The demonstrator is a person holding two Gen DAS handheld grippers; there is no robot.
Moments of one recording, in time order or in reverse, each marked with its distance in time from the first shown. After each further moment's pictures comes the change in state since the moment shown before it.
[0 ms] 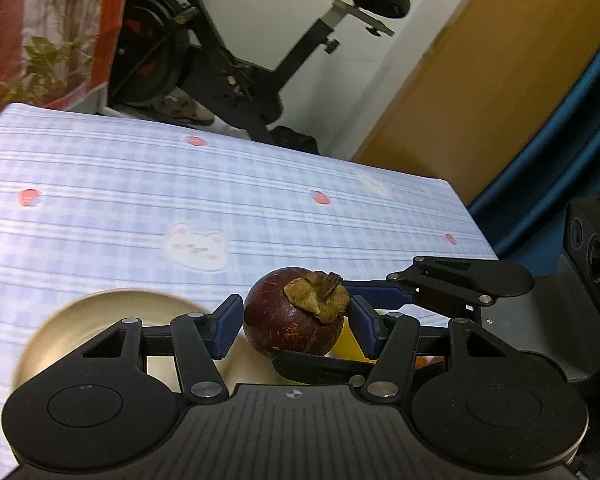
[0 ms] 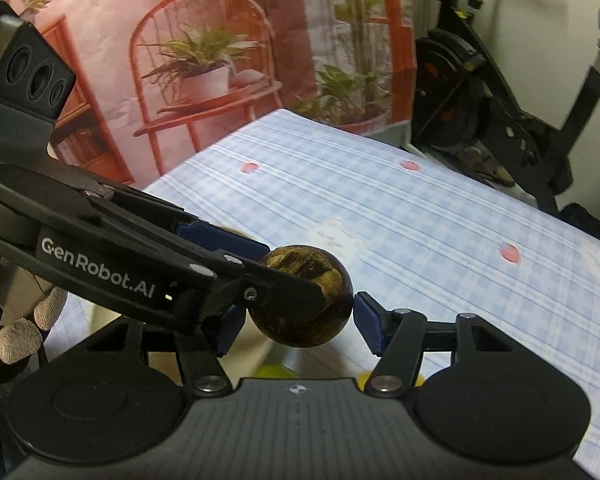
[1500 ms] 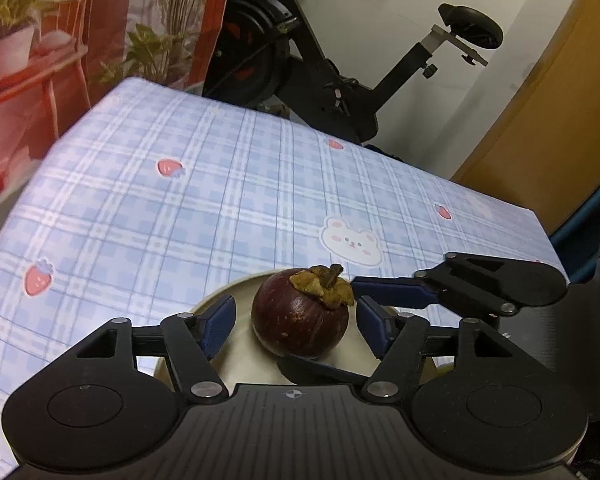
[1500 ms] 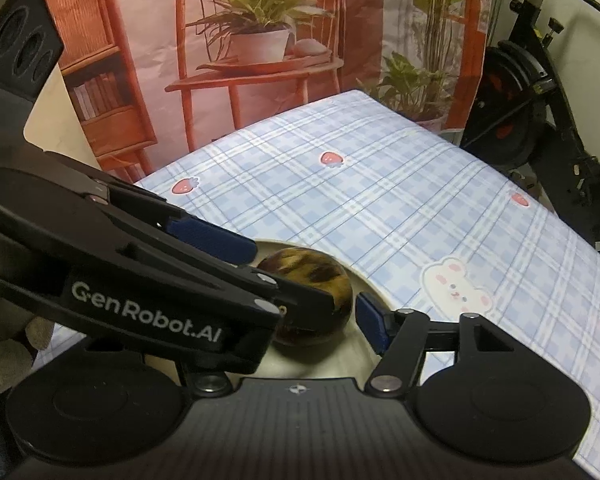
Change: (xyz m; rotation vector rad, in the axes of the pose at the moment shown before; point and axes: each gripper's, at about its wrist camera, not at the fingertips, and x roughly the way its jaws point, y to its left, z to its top) left arm -0.020 0.081 -0.023 -0.097 -0.055 0.209; right arm 0.098 0.072 0.021 -0.165 0.058 0.014
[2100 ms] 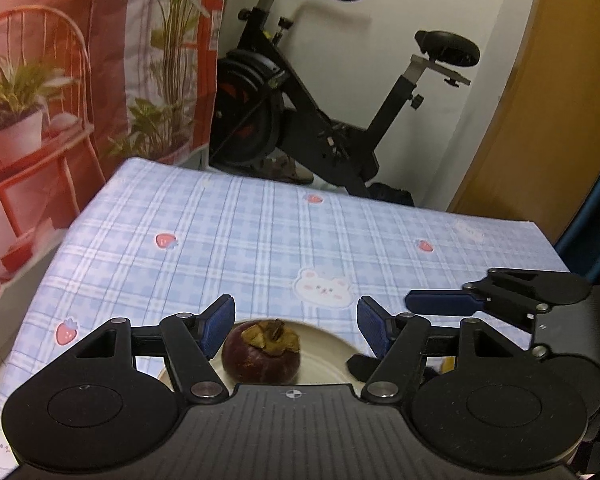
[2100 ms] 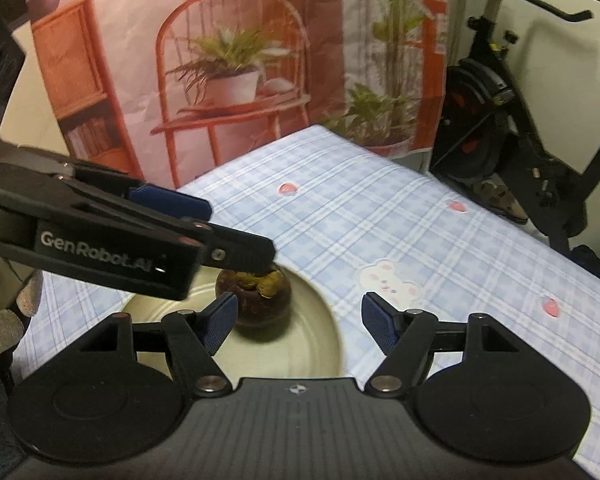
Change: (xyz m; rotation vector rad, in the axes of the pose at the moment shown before) left arm -0.045 -0.063 0.007 0.104 -0.142 0.104; right arm -0.071 -0.030 -0.016 0.077 -0.107 -0.037
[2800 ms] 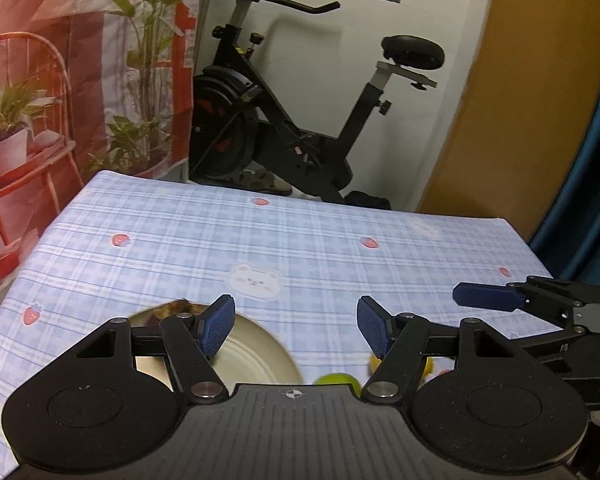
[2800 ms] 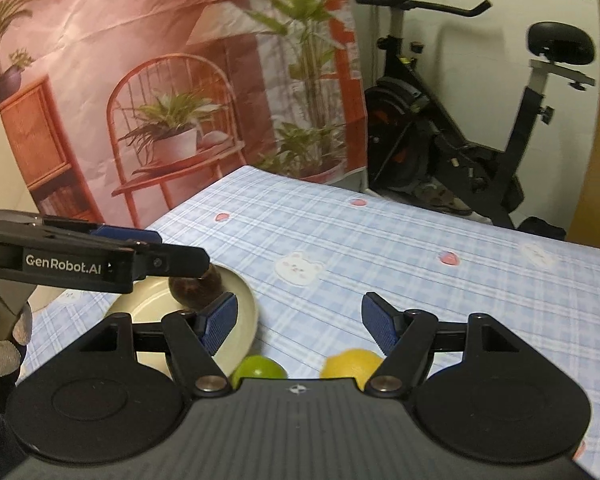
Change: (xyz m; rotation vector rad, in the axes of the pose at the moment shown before) left arm -0.021 -0.069 -0.021 0.030 -0.040 -0.022; right arm -0.103 -0.050 -0.056 0.180 -0.144 -0.099
